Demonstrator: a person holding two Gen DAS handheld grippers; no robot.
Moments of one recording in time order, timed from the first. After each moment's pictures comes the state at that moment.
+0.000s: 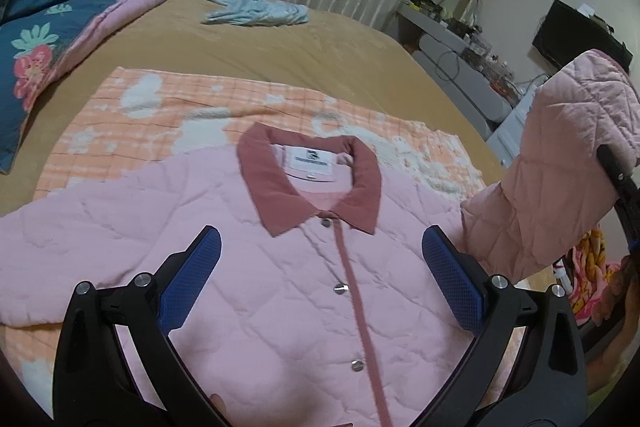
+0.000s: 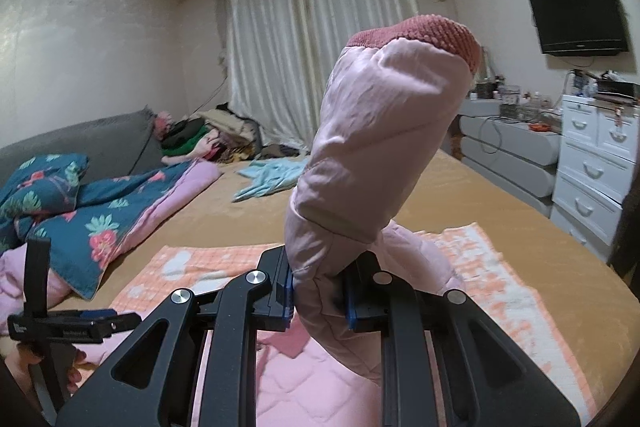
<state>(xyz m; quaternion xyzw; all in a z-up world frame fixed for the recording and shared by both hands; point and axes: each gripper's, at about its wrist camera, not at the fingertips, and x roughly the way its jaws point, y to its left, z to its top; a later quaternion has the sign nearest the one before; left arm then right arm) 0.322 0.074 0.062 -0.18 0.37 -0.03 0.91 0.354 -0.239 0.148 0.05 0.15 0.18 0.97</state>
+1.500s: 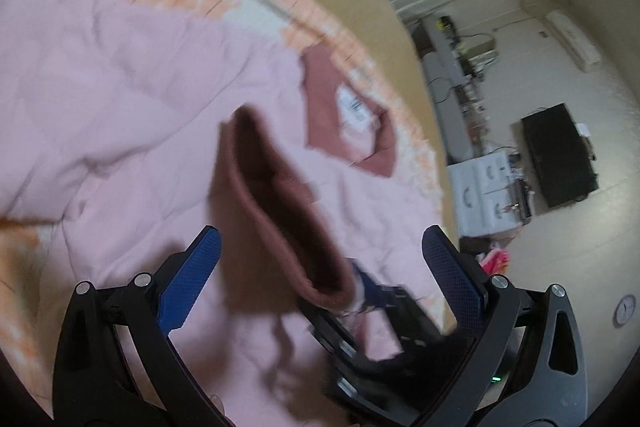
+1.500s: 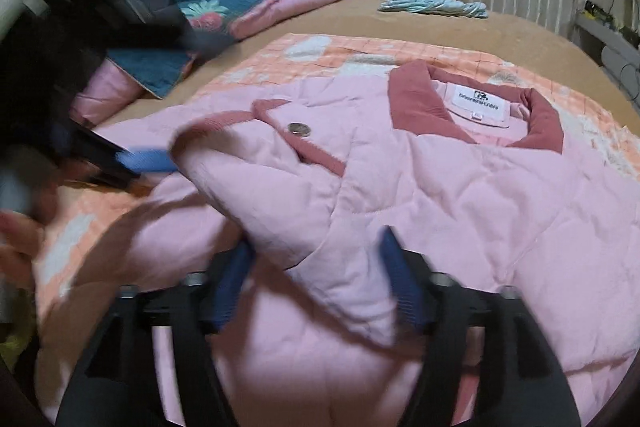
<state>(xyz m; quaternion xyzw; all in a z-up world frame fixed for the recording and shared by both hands) 0.303 0.173 -0.053 -0.43 0.43 -0.08 0.79 0.331 -0.015 -0.056 -0.08 0.38 0.38 0.84</state>
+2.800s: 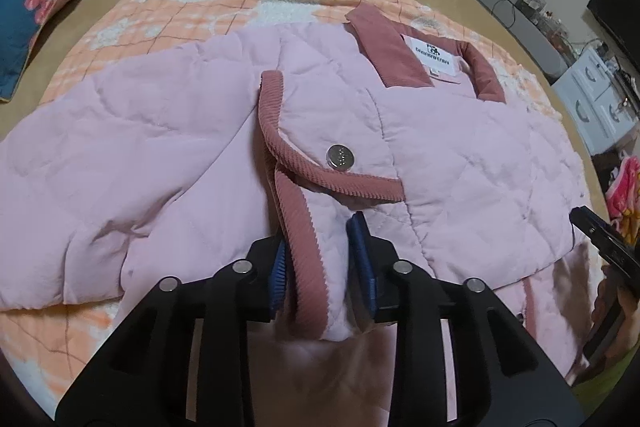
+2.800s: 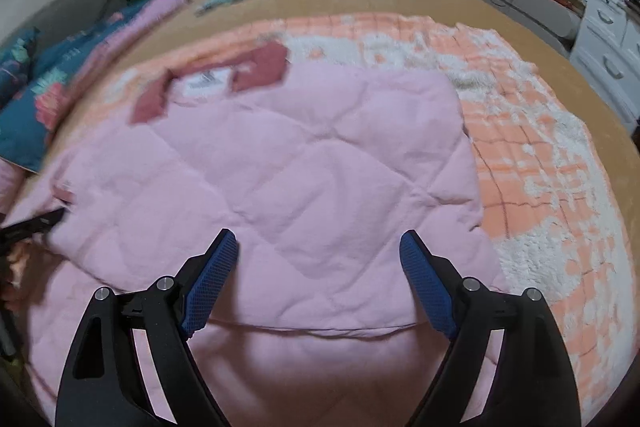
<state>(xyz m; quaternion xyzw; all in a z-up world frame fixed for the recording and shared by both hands) 0.328 0.141 -0.079 -0.15 0.48 0.02 0.86 0.416 -0.216 -0.073 -0.03 0.45 0.14 0.88</state>
